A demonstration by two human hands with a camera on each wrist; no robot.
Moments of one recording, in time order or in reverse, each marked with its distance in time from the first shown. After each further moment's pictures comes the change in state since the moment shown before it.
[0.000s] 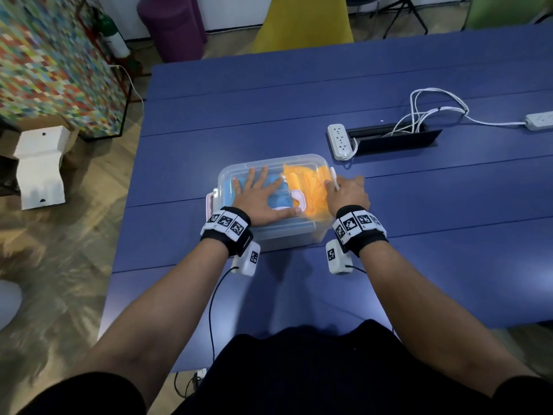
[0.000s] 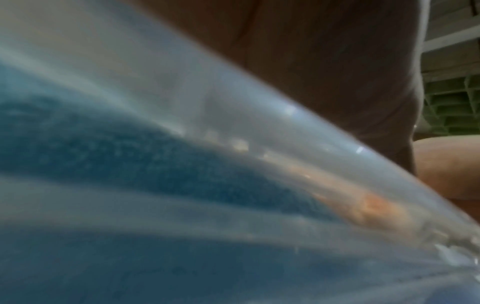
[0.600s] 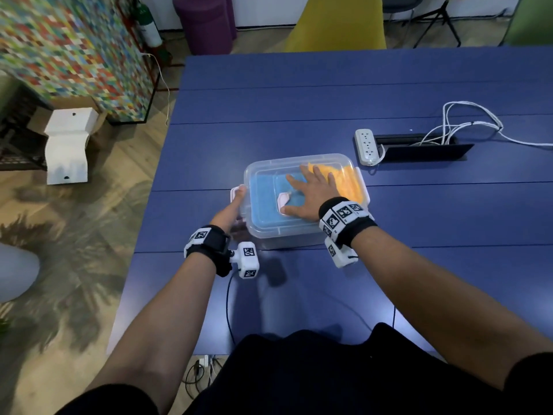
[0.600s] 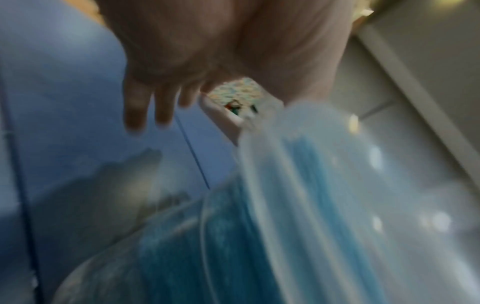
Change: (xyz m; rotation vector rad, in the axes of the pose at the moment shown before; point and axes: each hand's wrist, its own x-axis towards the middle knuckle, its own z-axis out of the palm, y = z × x) left_hand -0.050 -0.097 0.030 -1.342 0.141 -0.781; right_hand -0.018 -0.078 0.040 -0.478 -0.401 -0.673
